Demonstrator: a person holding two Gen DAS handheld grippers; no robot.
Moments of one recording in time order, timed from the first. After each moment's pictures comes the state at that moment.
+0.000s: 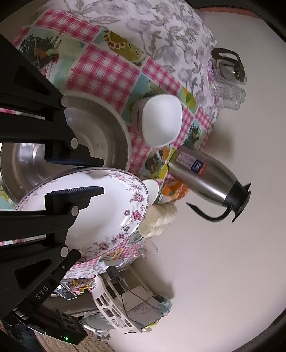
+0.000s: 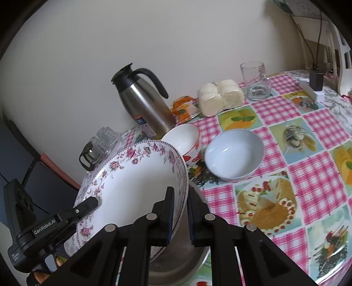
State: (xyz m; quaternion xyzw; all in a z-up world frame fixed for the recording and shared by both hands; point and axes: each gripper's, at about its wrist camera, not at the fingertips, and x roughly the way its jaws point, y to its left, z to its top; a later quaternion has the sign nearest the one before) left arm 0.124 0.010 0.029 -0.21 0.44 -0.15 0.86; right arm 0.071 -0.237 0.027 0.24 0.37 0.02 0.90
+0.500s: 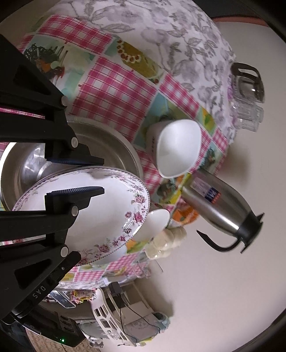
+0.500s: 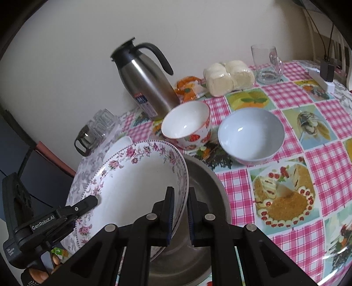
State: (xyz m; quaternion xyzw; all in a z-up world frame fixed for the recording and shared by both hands) left arm 0.137 0.032 -0.004 -0.21 0.49 -0.11 0.84; right arm 0.092 -0.209 -0.006 0.23 0.42 0.03 0.88
